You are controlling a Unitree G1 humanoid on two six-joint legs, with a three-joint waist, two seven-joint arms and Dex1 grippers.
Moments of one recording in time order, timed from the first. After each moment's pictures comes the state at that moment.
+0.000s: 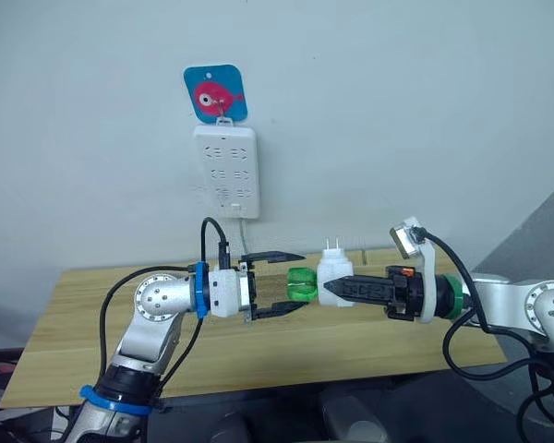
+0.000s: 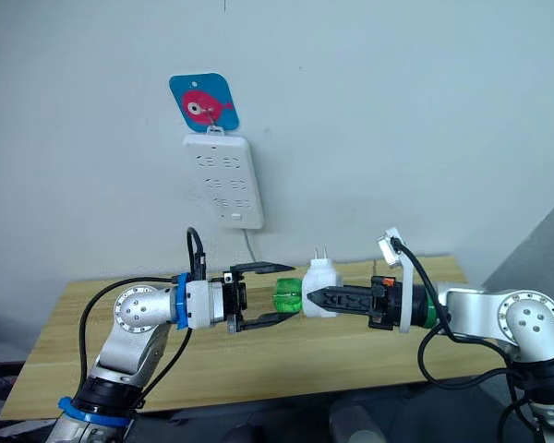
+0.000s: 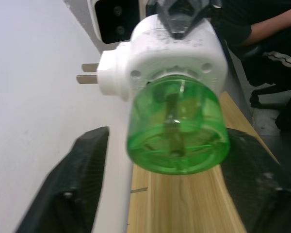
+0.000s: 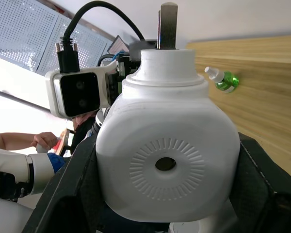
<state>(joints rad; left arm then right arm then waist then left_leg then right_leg) -0.24 0.48 -0.14 -0.10 -0.27 -0.38 -1.17 -0.33 -0.81 0.07 -0.32 1.90 1.08 0.14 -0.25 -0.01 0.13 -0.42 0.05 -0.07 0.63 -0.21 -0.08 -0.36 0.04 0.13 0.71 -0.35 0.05</state>
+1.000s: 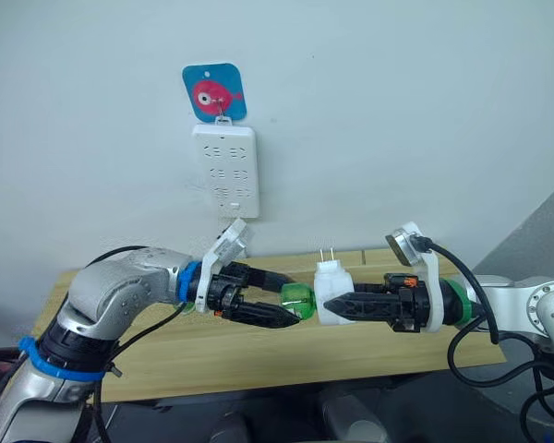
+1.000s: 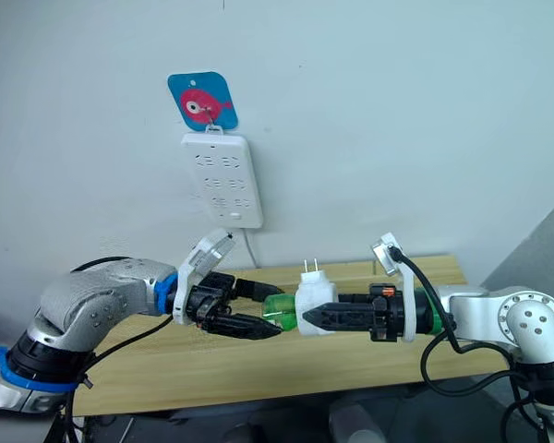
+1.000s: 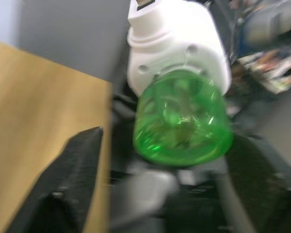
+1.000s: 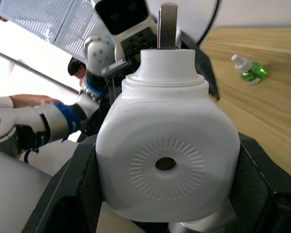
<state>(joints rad) -0.38 0.77 -0.16 -0.30 -0.80 0.73 -1.17 -0.33 -0.83 0.07 -0.36 1.81 1.13 0.30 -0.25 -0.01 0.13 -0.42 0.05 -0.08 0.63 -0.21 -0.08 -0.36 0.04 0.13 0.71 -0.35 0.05</state>
